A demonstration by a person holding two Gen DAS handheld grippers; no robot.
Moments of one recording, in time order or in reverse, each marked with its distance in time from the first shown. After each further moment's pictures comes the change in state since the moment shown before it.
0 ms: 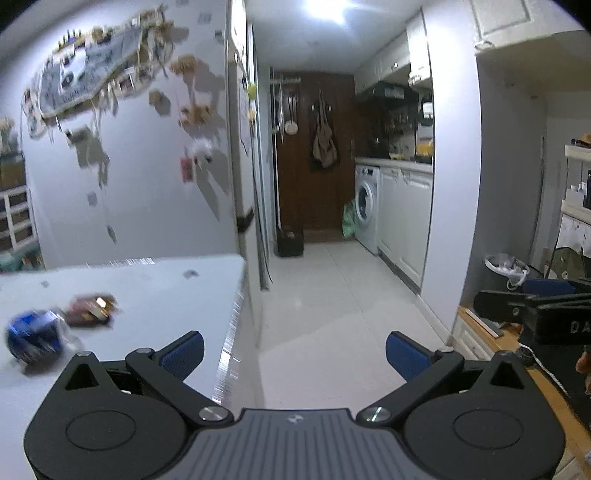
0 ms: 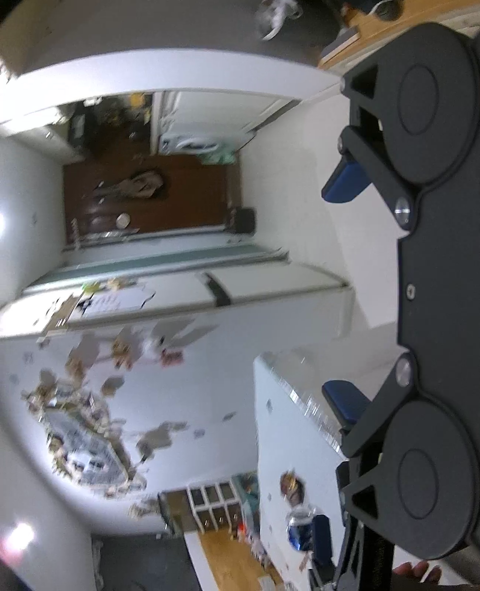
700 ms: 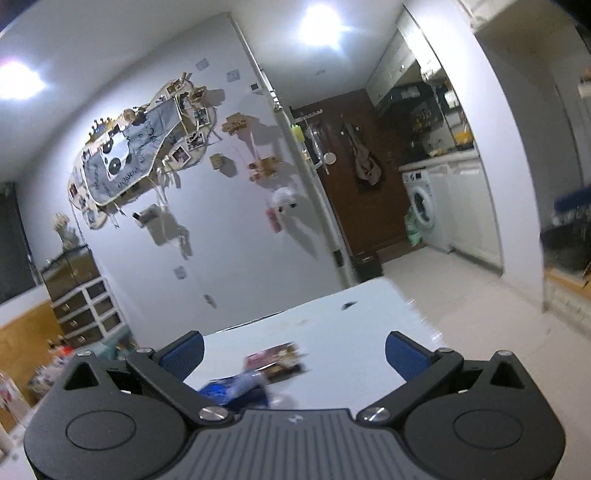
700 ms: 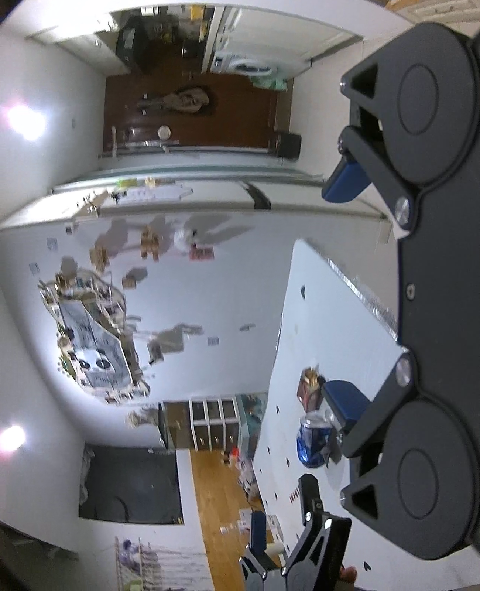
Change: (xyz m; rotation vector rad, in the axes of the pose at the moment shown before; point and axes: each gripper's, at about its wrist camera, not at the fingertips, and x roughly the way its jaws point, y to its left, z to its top) left arm -0.048 0.160 -0.006 0.300 -0.109 0.238; right arm 0.025 0.125 0.032 -0.145 -0.053 0.225
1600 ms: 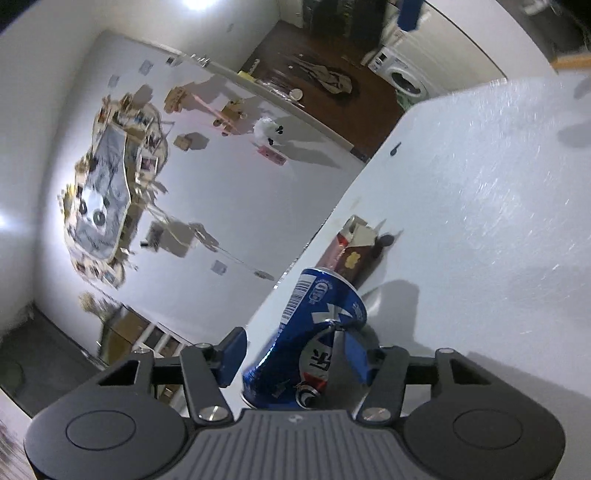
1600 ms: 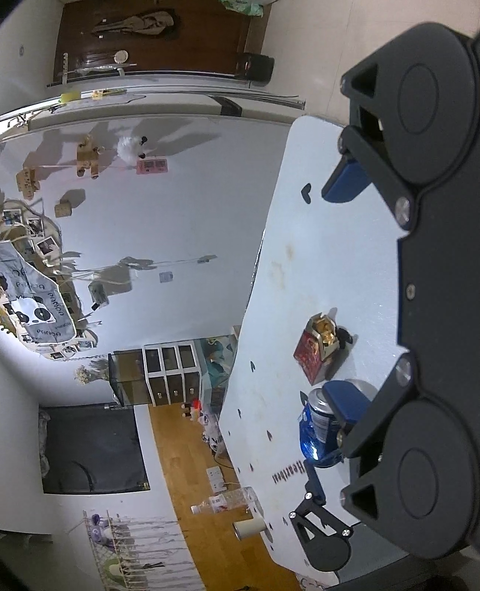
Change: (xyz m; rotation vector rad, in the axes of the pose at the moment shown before) left arm 0.148 0.016 -0.108 0.574 0.127 0.190; right arm 0.204 0.042 0.024 0.000 0.155 0.208
